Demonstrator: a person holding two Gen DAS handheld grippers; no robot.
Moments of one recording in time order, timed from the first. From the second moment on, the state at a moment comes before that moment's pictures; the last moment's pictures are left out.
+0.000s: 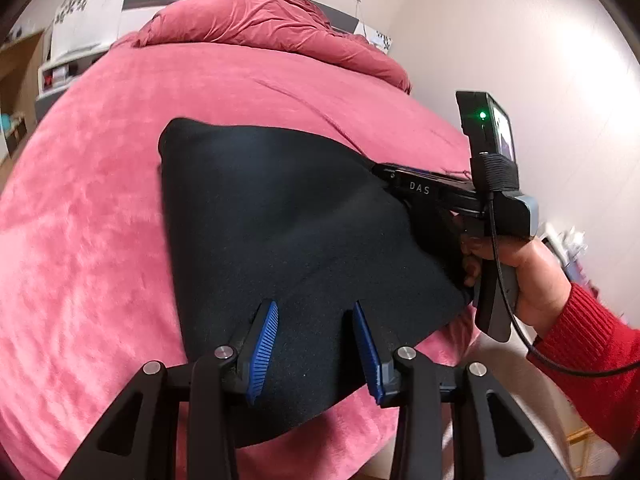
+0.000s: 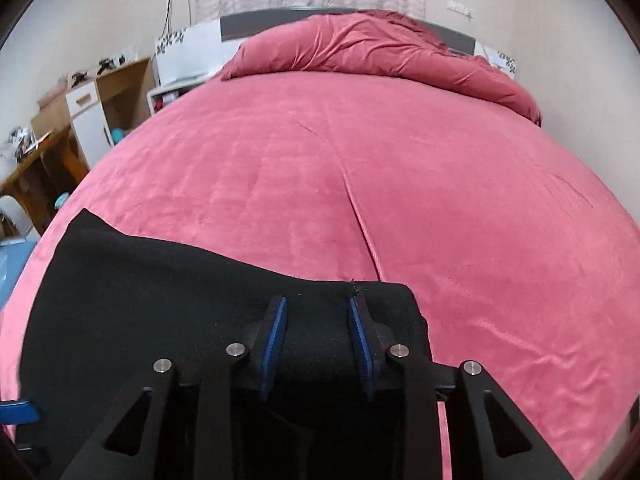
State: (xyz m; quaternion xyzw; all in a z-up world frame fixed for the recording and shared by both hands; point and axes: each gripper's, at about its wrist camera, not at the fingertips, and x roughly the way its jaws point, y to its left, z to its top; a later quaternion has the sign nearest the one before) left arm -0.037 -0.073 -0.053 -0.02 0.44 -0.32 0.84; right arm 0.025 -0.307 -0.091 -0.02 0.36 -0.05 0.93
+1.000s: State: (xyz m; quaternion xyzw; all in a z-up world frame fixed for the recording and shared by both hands) left arm 0.063 -0.169 -0.051 0.09 0.43 -0.26 0.86; right arm -0.008 -0.382 -0.119 0.22 0.36 -0.05 0.91
